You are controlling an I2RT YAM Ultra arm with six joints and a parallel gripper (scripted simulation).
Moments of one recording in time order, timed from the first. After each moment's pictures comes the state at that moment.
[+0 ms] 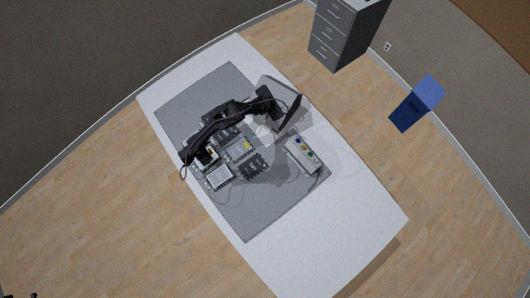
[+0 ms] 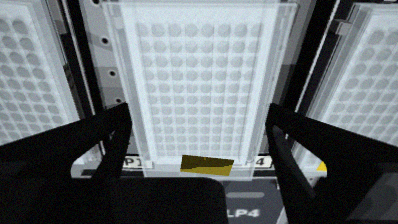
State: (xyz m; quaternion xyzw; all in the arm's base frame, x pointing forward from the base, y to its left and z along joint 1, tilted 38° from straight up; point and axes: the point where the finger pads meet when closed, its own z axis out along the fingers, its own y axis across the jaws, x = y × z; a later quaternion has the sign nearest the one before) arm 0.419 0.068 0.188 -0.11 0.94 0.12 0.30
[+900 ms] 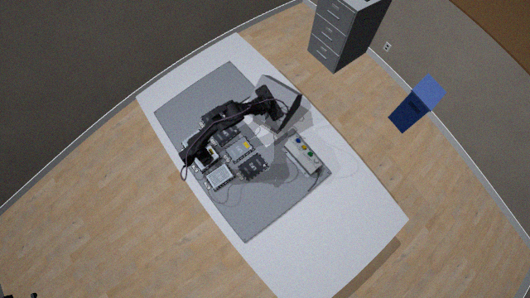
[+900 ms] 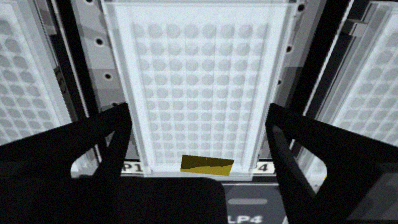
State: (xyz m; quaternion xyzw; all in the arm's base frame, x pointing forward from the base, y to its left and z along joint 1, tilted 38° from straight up) arm 0.423 0.071 0.179 -0.11 0.94 0.12 0.30
